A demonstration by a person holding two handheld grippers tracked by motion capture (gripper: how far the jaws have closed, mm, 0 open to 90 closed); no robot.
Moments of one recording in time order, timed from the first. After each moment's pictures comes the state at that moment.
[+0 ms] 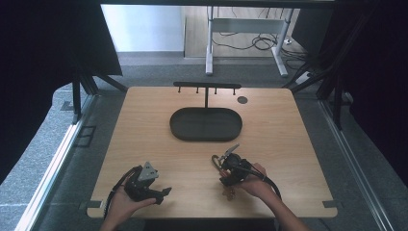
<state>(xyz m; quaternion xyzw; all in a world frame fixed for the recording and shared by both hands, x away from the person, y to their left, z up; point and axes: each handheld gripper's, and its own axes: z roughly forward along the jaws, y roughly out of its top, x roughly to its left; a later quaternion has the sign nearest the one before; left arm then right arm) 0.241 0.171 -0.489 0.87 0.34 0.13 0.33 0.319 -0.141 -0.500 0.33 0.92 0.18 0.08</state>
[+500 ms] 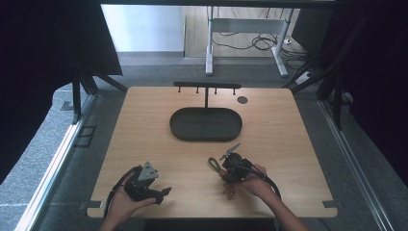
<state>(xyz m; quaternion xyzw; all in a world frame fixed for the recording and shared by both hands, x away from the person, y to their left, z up) 0.242 0.173 -0.490 0.87 0.34 0.13 0.33 0.326 -0.145 -0.507 0.33 0.92 0.18 0.06</state>
